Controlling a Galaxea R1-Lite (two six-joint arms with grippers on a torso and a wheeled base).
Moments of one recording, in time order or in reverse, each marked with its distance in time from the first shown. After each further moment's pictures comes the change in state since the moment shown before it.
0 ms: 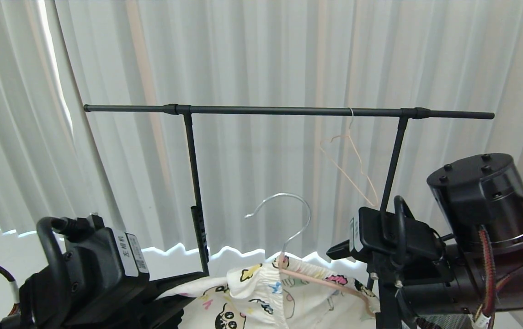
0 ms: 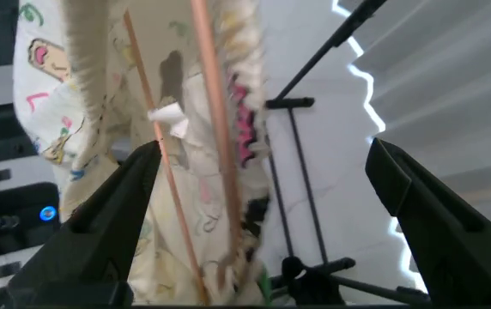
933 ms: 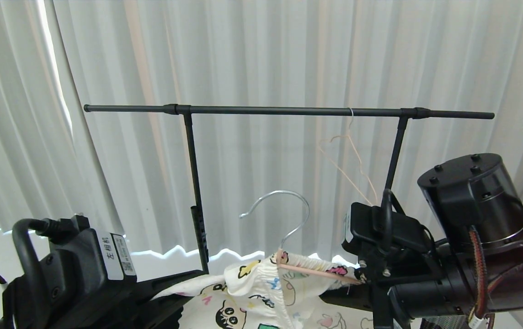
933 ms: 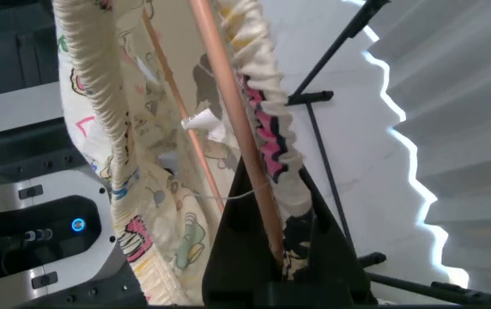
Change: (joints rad) left arm -0.003 -0.019 0.019 -0.032 0.001 0.001; right arm 0.013 0.017 -0.022 0.015 -0.008 0.101
